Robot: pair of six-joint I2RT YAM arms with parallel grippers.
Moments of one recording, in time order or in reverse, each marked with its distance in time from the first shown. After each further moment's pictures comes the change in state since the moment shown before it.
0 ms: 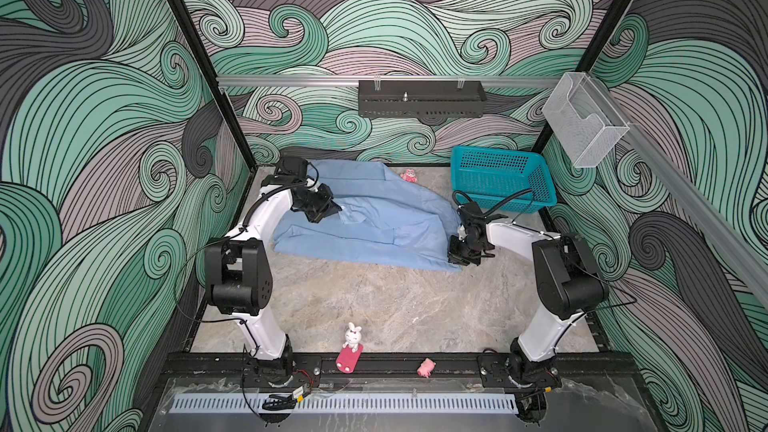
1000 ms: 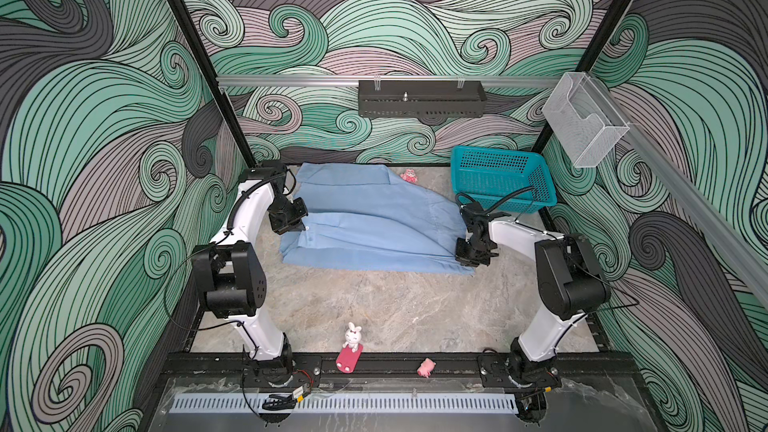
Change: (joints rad) left arm 0.096 0.006 0.114 -0.398 -0.395 0.296; right arm -0.014 -0.006 0.016 -0.106 0.158 -0.057
